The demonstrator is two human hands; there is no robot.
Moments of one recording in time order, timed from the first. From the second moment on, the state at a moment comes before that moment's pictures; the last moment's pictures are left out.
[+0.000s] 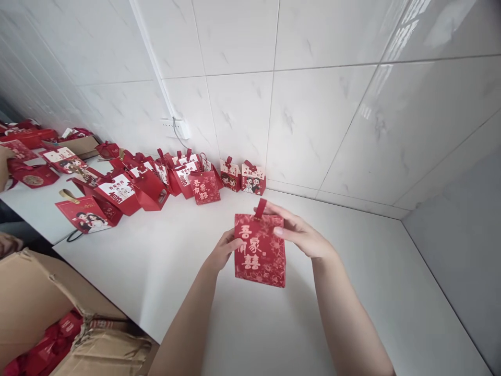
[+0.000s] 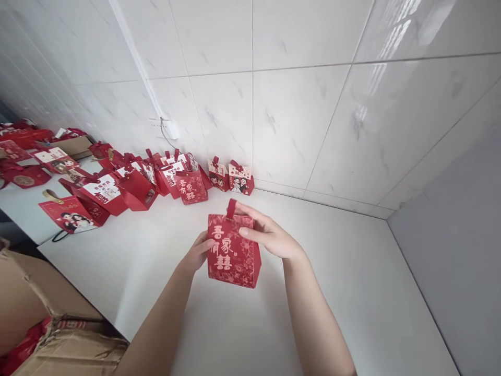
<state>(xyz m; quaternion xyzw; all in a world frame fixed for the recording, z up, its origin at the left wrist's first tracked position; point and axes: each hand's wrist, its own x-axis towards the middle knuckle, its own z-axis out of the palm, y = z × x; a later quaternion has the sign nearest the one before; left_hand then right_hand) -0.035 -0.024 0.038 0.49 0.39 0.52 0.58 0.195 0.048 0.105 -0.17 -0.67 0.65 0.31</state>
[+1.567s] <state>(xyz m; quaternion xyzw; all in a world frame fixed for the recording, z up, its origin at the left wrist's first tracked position) -0.040 0.011 -0.023 0.69 0.62 0.30 0.22 0.178 0.117 -0.043 -0.45 -0.70 0.41 0.37</state>
